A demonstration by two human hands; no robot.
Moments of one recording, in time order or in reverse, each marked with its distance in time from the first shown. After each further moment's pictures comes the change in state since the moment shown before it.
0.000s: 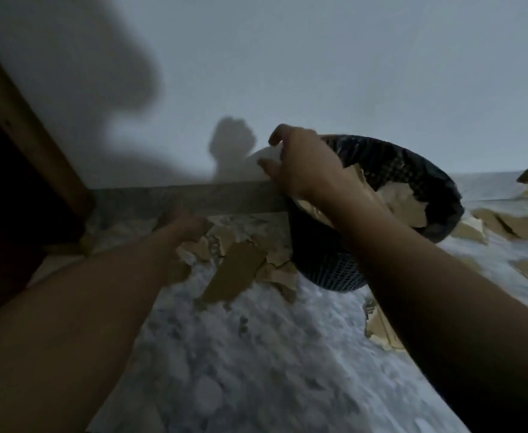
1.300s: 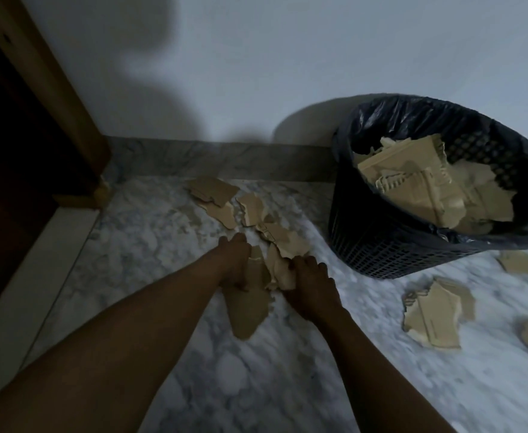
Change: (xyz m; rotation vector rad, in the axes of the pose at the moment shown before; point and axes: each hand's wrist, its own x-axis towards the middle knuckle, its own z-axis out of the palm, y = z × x) left_hand -0.022 -0.069 0.097 0.709 -0.542 0.295; right_hand -0.133 0.078 0.246 -0.126 -0.517 0.232
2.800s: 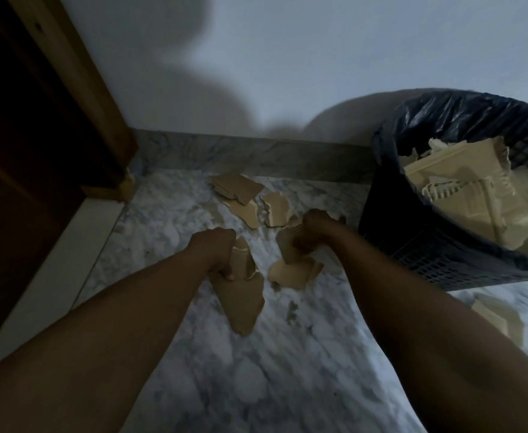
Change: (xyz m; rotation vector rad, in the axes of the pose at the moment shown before) left_hand 0.004 -0.071 -0.005 -0.033 0.023 -0.183; right_hand 0.141 -0.040 -0.059 -0.232 -0.343 0.074
